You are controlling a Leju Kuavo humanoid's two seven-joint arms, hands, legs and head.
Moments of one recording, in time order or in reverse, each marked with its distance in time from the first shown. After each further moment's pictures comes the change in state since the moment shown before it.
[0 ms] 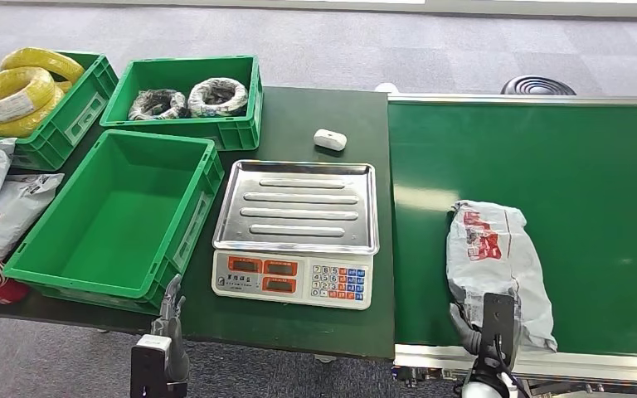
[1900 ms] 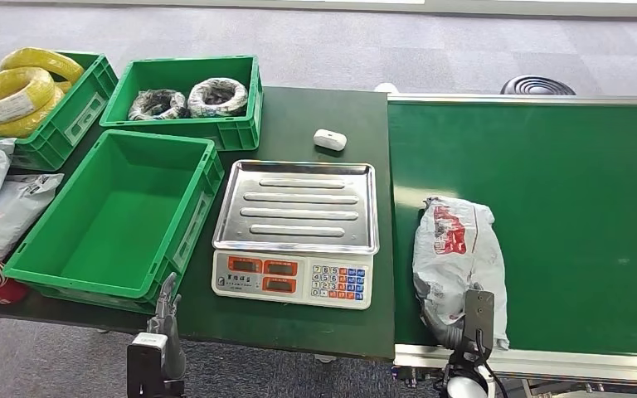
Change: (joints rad) left arm -0.003 -0.010 0.025 -0.006 -0.007 -0.005 0.002; right arm -0.047 0.019 0.042 0.117 -0.094 0.090 -0.015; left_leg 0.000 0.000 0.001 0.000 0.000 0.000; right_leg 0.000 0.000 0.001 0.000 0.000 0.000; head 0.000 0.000
